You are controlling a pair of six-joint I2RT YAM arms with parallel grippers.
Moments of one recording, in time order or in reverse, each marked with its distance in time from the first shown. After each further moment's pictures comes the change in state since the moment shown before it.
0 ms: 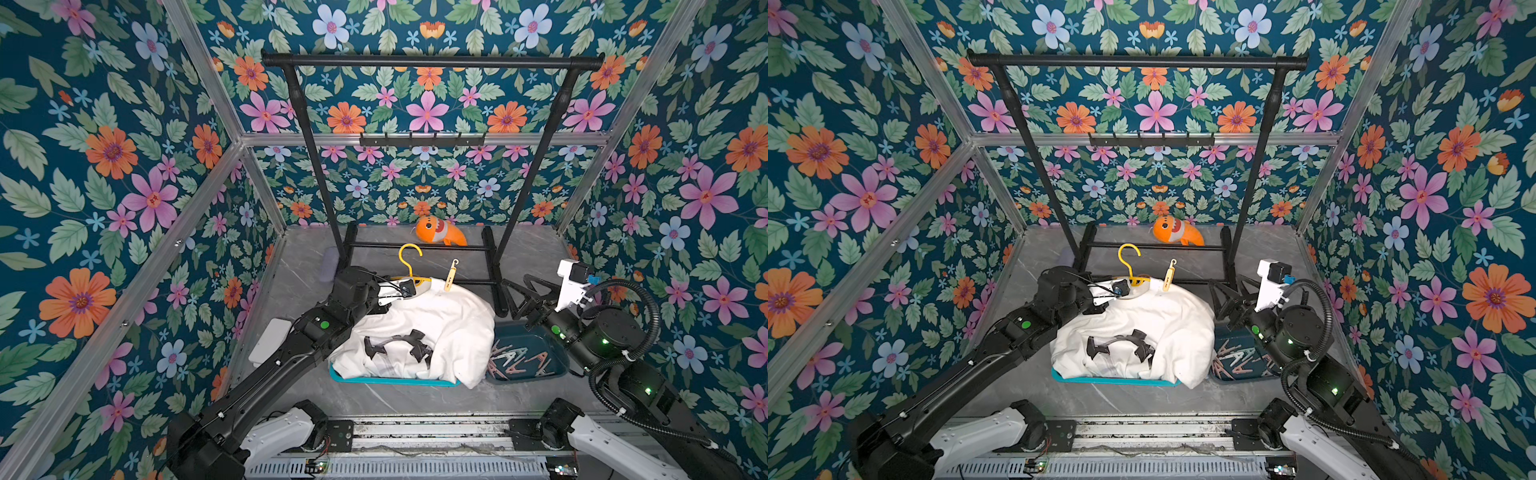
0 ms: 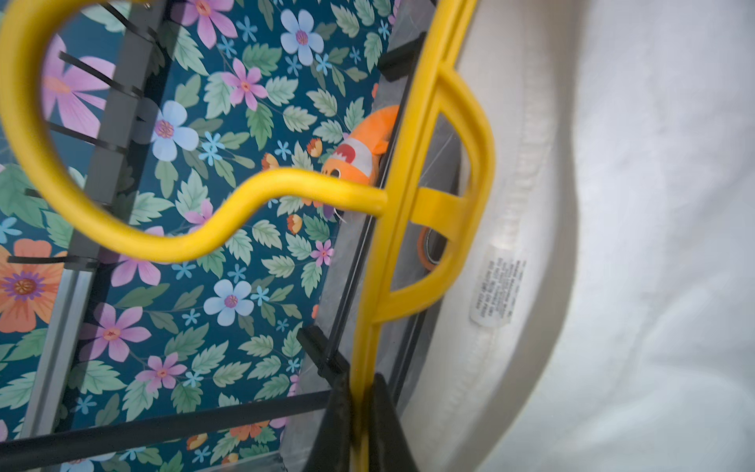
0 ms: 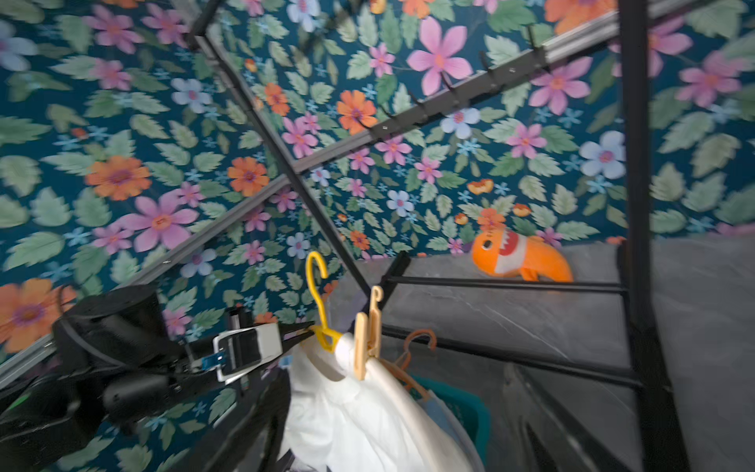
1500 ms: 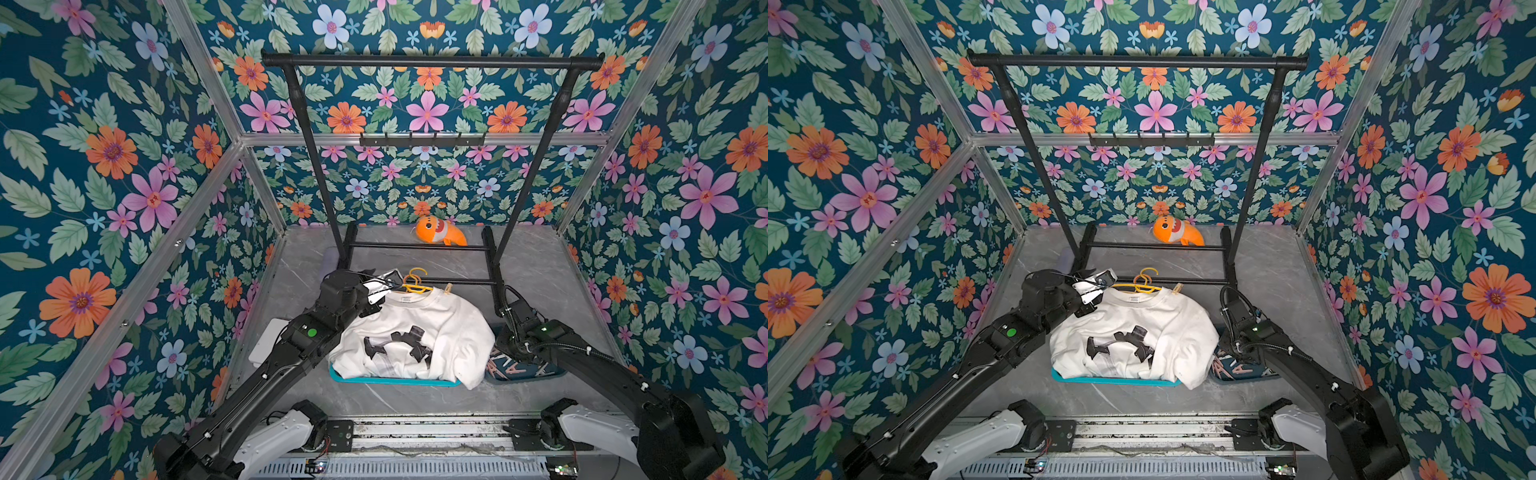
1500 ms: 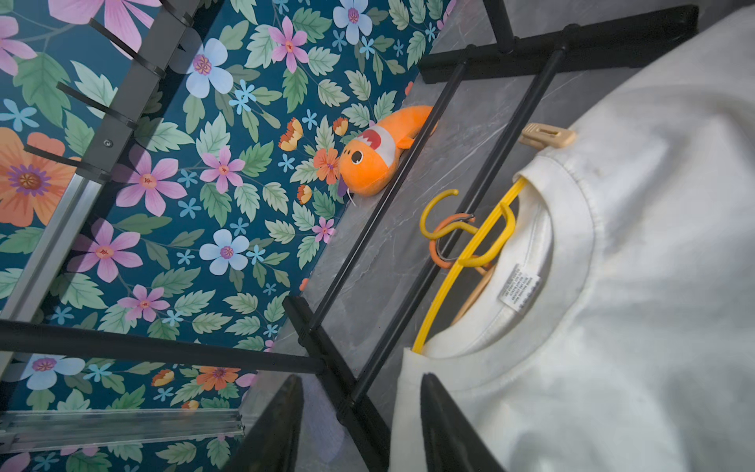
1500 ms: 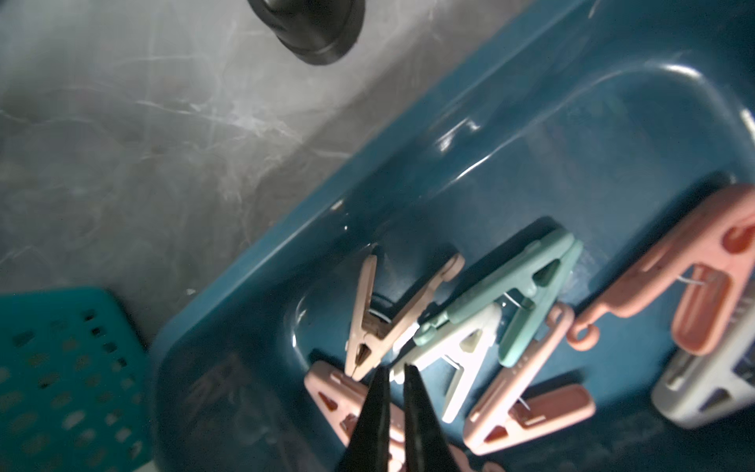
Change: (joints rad) left arm 0.040 -0.127 -0.046 -0.002 0.020 -0.227; right arm -0.269 0.550 -0.323 -0.254 -0.177 0.467
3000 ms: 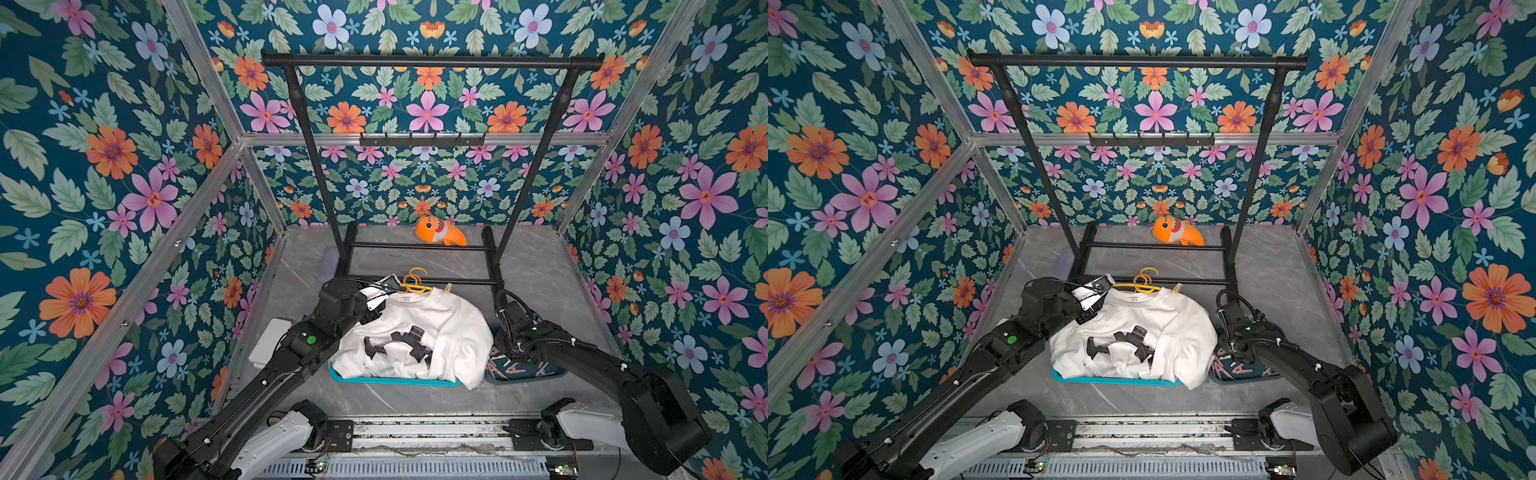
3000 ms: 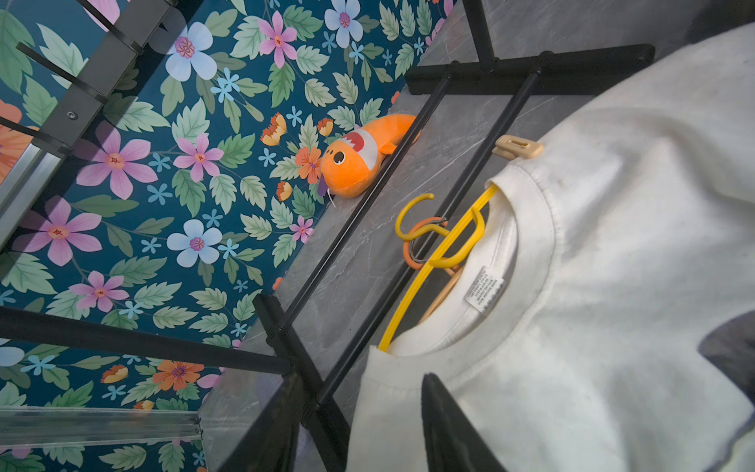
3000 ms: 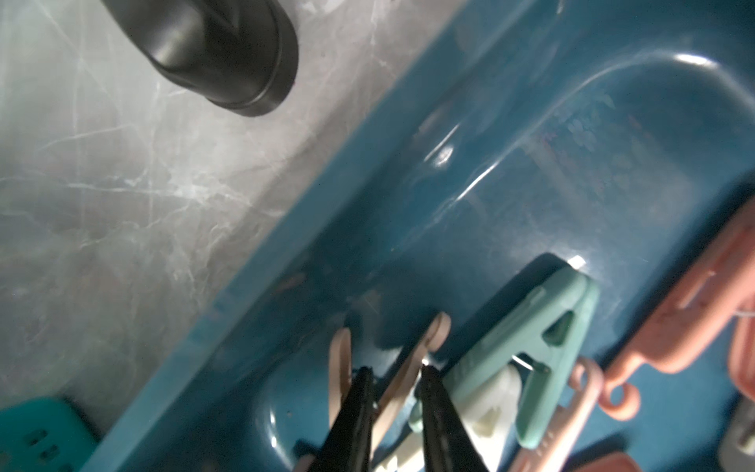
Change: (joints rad) left arm 0.002 -0.023 -0.060 0.033 0.035 -0.066; right arm 0.000 0.102 -0.051 0.150 0.074 0.129
